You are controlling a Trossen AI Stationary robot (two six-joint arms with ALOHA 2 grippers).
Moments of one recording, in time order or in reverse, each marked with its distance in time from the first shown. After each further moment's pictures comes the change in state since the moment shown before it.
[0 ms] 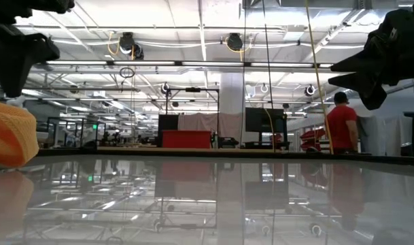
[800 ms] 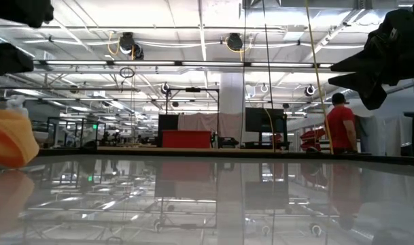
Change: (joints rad) left arm -0.098 0.213 0.066 0.031 0.004 -0.172; right arm 0.000 0.000 0.000 0.000 0.000 0.000
